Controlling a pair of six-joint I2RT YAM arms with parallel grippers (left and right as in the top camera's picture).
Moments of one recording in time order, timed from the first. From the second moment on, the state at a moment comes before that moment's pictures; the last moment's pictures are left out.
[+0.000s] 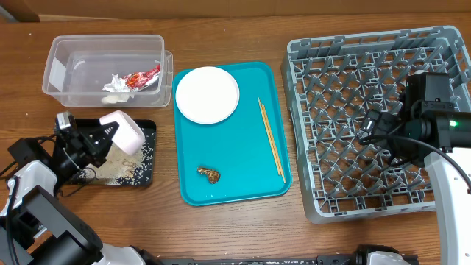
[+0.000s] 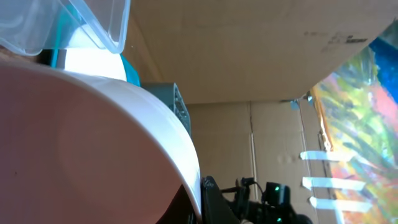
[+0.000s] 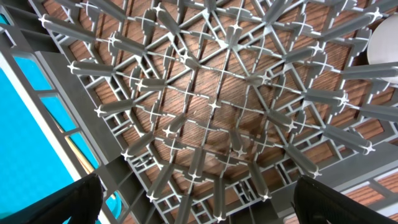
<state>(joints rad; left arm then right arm) 0.75 1.69 0.91 -0.63 1.55 -0.11 -0.08 1.30 1.30 -1.27 0.02 0.36</state>
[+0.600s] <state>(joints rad) 0.75 1.69 0.91 -0.41 1.56 -0.62 -0.08 1.30 1.30 -1.27 0.02 0.36</state>
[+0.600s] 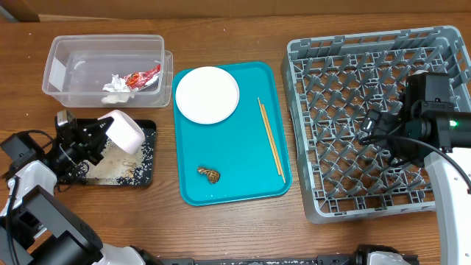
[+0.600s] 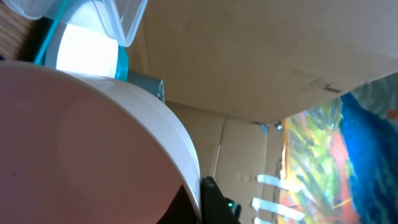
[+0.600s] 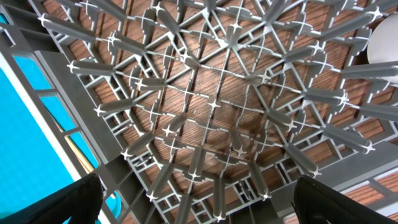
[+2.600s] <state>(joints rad) 0.75 1.69 0.90 0.41 1.56 -1.85 -0.08 1.30 1.30 -1.27 0.02 0.36</state>
